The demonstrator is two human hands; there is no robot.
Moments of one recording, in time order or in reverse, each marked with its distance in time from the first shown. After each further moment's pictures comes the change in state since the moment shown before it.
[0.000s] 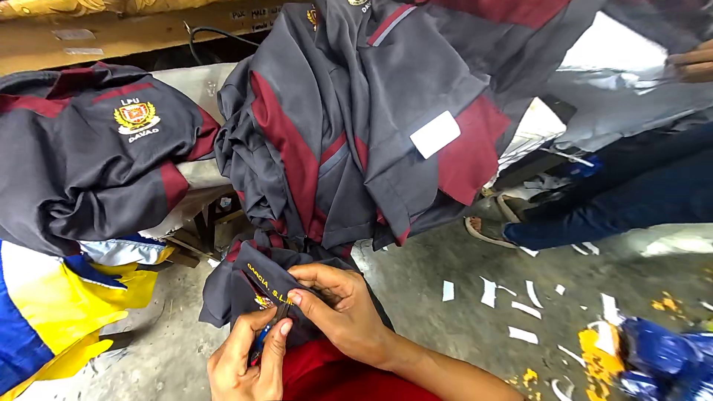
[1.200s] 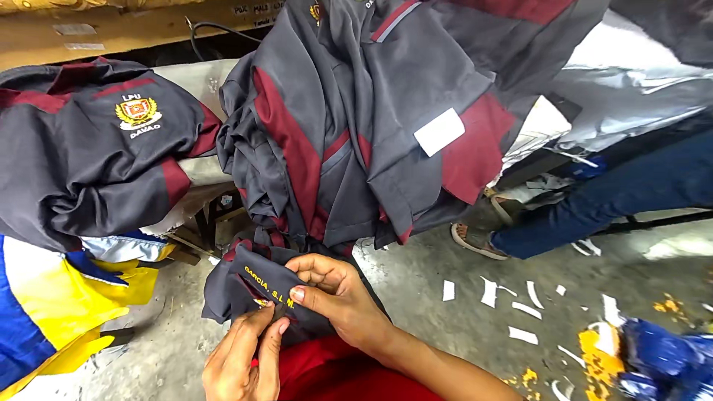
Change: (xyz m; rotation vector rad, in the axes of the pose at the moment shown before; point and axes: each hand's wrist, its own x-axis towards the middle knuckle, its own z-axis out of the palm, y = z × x) left_hand 0.001 -0.009 -0.008 0.300 0.028 0.229; right_hand 0.002 0.005 -0.003 0.323 -0.031 0.224
